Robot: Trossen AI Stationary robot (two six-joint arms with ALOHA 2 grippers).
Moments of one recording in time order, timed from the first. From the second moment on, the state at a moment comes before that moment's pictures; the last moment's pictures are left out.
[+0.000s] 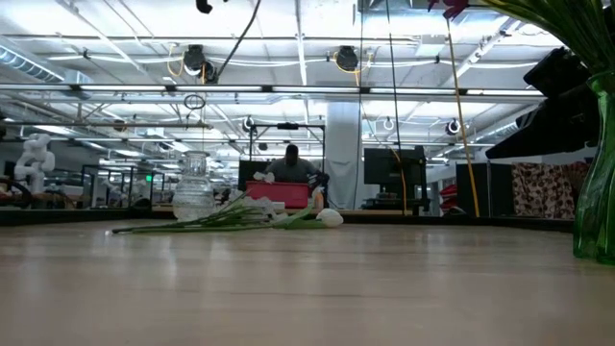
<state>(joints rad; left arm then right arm) 0.14 1.11 0.89 0.51 -0.46 0.20 0.30 0.37 0.10 -0.19 0.60 0.19</state>
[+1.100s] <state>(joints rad) 0.48 1.00 0.50 1.01 -0.37 0.24 0.30 0.37 0.10 -0.20 0.71 0.17</state>
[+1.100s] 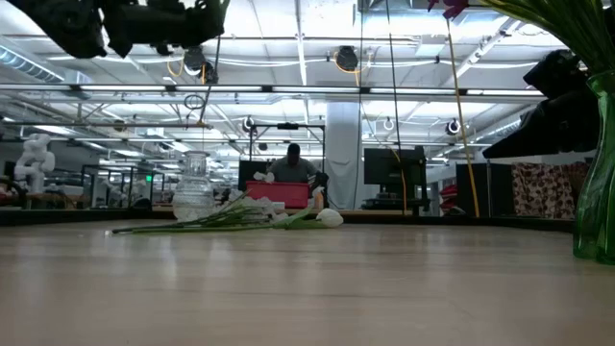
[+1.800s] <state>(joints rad) 0.61 1.09 0.36 1.22 -0.36 0.22 0.30 0.37 0.10 -0.18 0.73 0.11</state>
